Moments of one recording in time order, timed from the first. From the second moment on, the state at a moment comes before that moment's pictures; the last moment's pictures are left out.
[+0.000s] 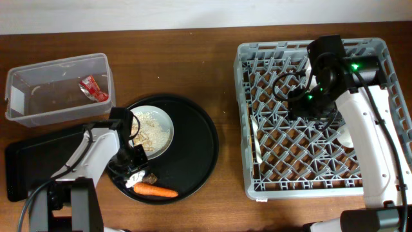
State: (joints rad) left arm -0.02 1.63 0.91 -1.01 0.05 -0.42; right arm 0.09 1.61 1.70 -1.51 0.02 0.19
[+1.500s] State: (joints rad) left arm 0.21 1.83 1.42 -0.54 -0.14 -0.39; right arm 0.09 1.61 1.70 -1.51 0.01 0.17
